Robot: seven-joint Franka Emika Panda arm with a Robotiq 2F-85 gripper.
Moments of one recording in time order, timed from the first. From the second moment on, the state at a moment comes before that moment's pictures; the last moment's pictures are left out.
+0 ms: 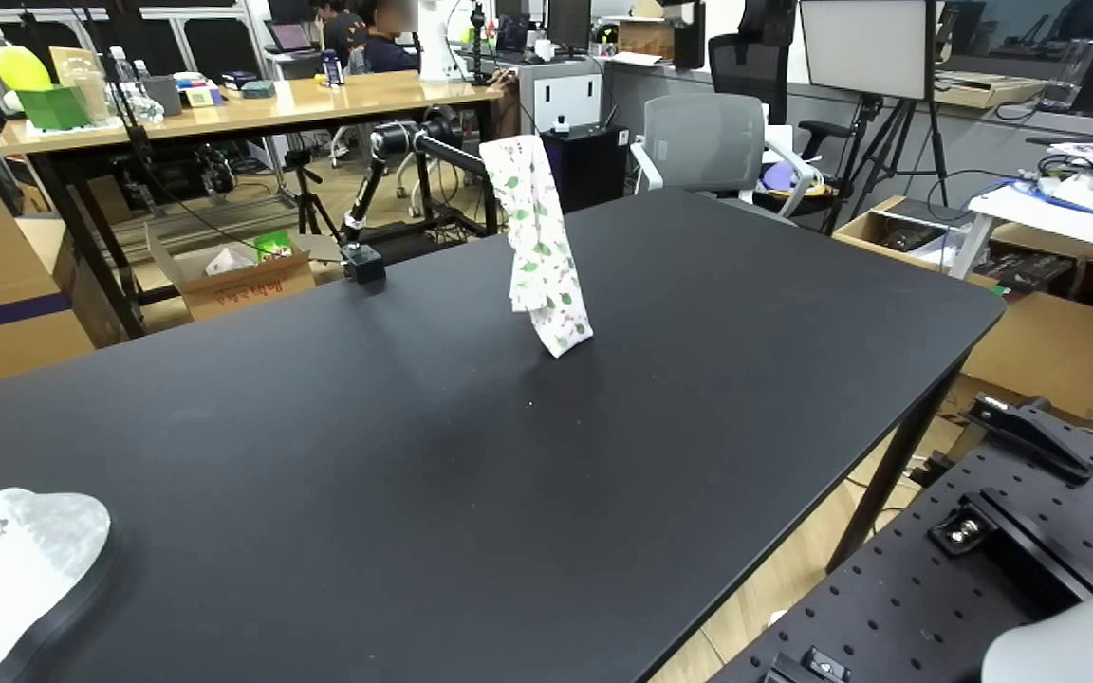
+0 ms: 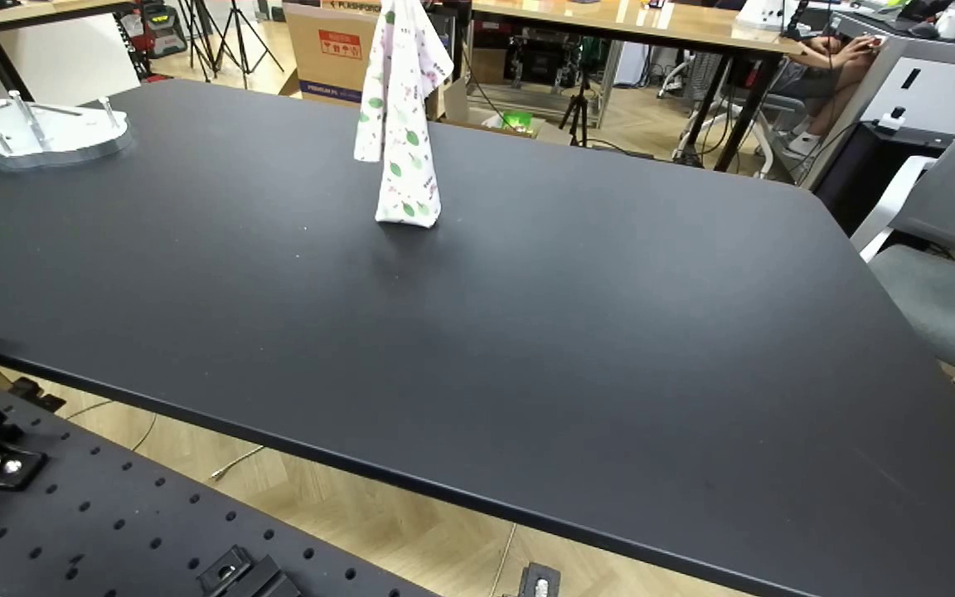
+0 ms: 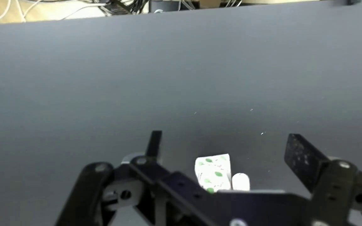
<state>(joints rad) -0.01 -0.53 0.03 -2.48 -0.10 1.89 0.01</state>
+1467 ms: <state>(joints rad) -0.02 -0.15 0.03 -2.30 -0.16 2.30 -0.02</state>
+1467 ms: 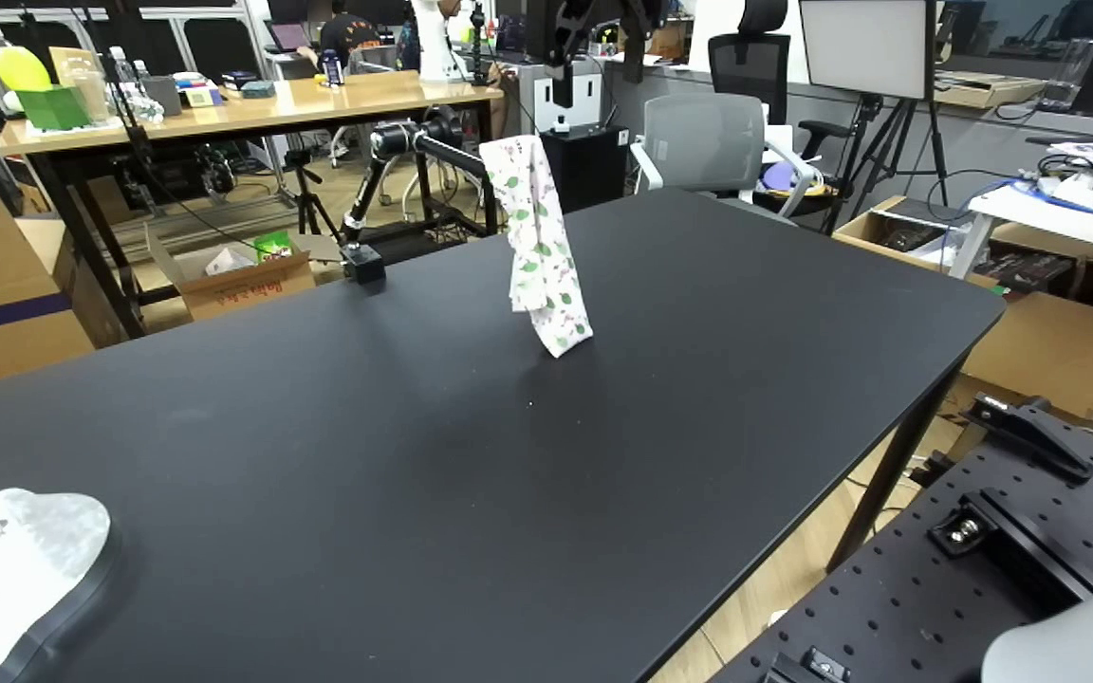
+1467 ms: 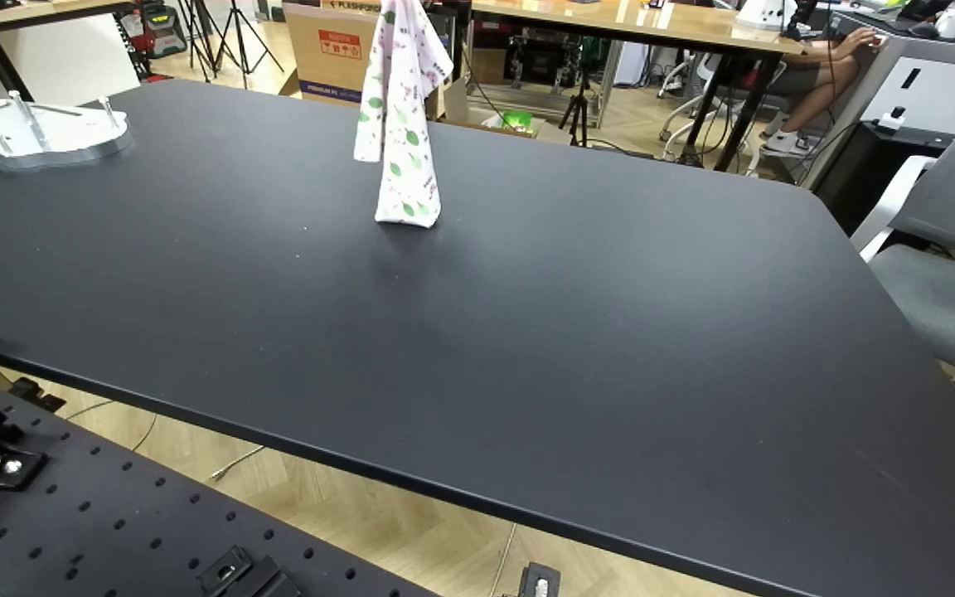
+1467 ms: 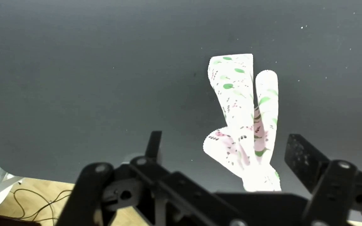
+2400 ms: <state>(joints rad) 0.00 0.06 0.05 -2.30 -0.28 2.53 0.10</state>
